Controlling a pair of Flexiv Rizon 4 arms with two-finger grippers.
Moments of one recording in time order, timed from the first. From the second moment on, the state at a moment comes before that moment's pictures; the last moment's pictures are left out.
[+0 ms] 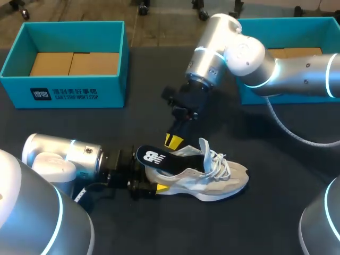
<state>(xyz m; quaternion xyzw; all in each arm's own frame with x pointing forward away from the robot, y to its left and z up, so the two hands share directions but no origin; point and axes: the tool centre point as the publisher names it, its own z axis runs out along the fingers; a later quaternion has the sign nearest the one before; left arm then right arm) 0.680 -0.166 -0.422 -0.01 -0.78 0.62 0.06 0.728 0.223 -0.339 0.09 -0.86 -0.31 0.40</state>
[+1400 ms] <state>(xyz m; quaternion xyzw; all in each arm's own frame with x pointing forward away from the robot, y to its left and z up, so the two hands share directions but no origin) 0.680 -0.166 -0.422 -0.01 -0.78 0.62 0.06 0.696 0.230 -0.316 0.08 -0.89 -0.29 0.34</state>
